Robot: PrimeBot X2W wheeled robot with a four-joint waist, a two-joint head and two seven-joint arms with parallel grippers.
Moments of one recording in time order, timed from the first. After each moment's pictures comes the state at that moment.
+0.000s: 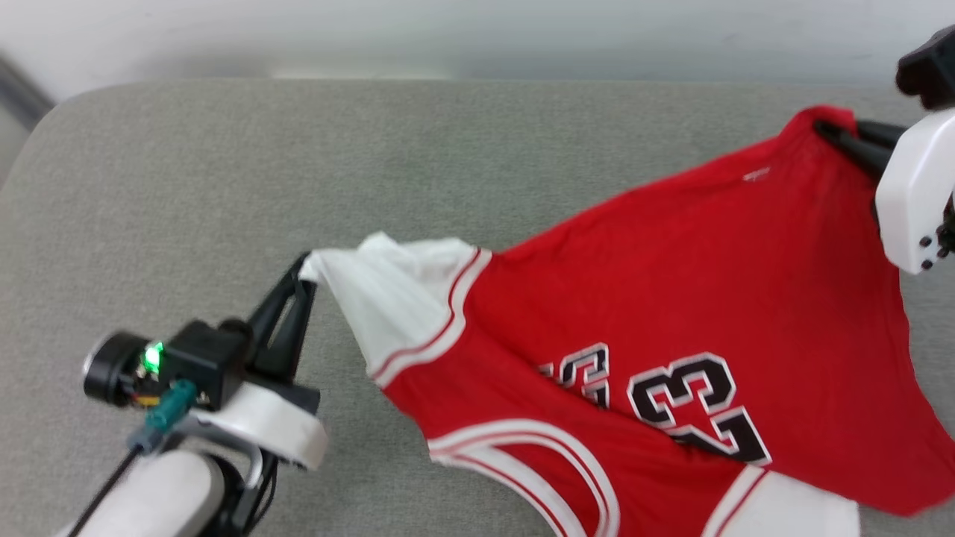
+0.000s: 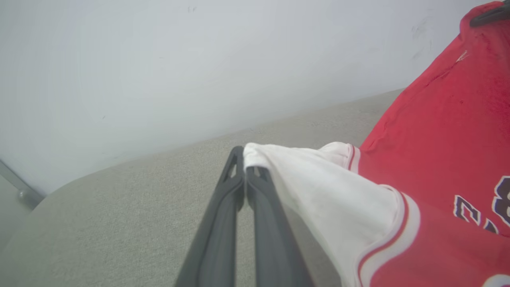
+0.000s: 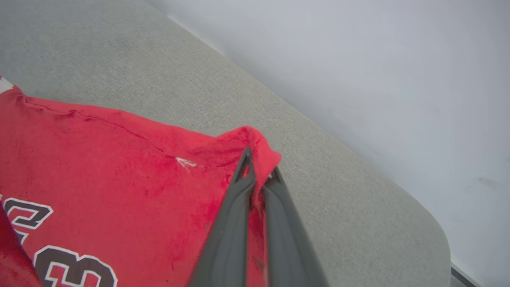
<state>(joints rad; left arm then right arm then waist) -0.34 0.72 -0.70 -0.17 -0.63 0.36 -0.21 -0.97 -0.82 0.82 0.25 0.82 0.13 0.43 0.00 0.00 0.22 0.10</state>
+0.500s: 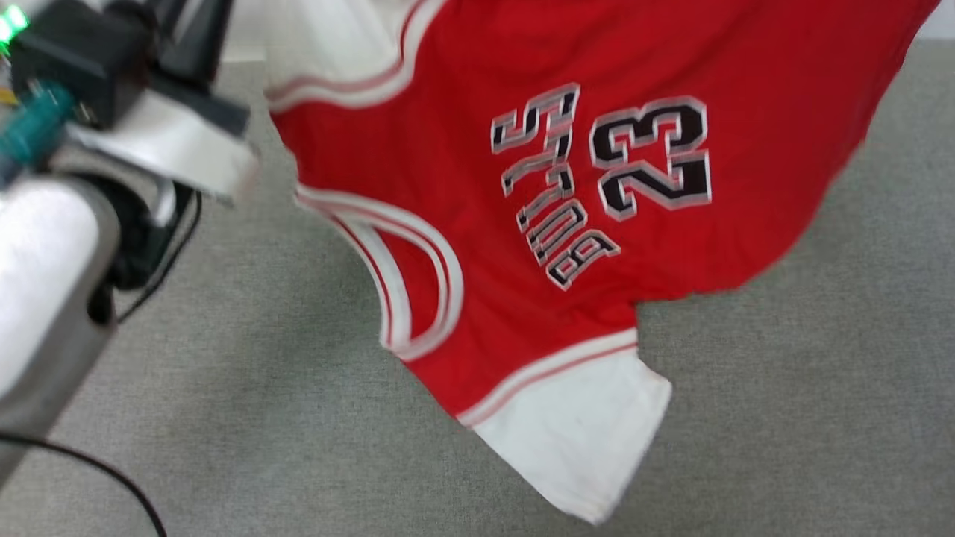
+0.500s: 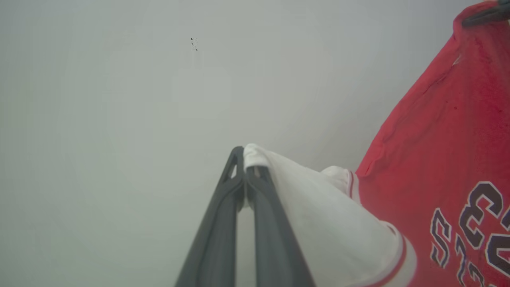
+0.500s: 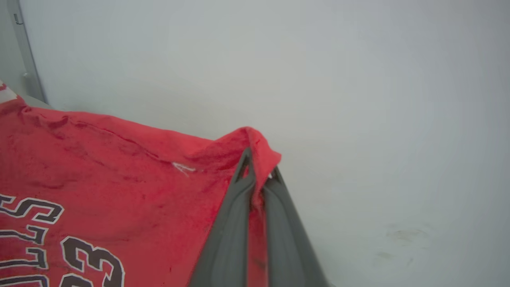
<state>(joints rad) -0.91 0.73 -0.64 -0.08 -0.52 0.19 -0.08 -1.15 -0.68 0.55 0.28 0.60 0.13 0.28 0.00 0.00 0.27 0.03</state>
